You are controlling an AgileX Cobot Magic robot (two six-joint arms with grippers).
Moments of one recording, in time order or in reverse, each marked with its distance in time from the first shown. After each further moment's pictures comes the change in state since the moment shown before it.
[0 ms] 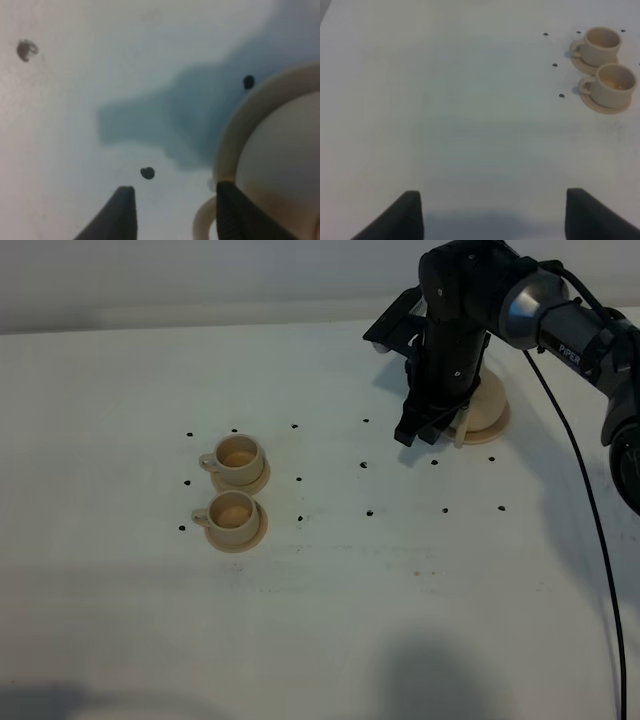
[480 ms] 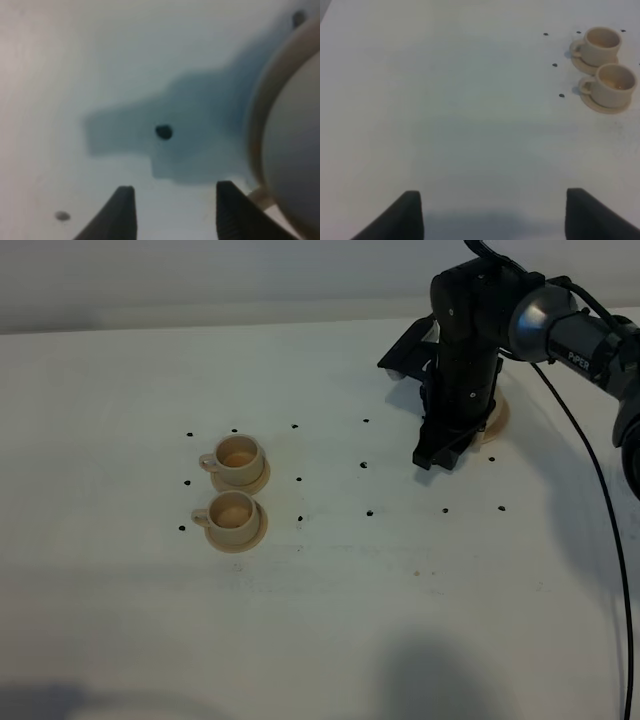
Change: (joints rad) left arm 0.000 0.000 0.000 0.000 0.000 0.000; right arm -0.025 -0.022 0.119 0.005 -0.001 -0.037
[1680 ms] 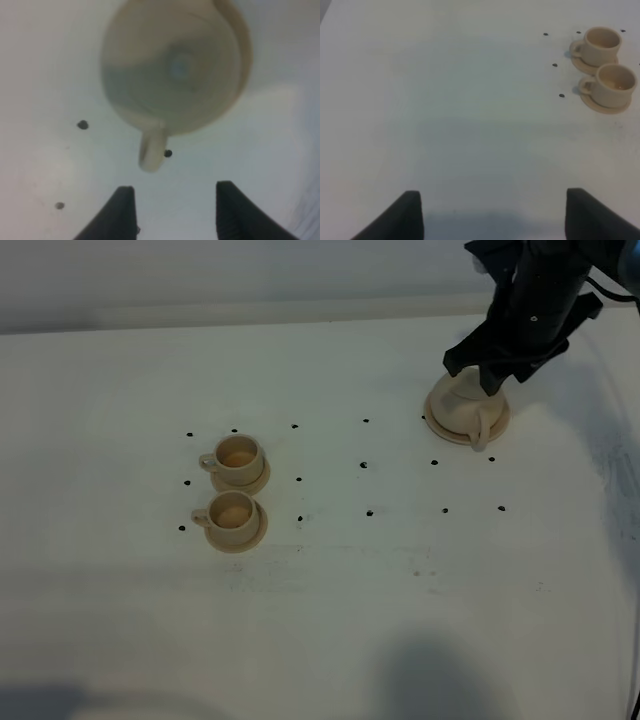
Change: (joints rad) left arm 0.000 0.000 0.000 0.000 -0.001 0.000; right arm -0.119 -0.200 0.026 0.029 0.001 0.418
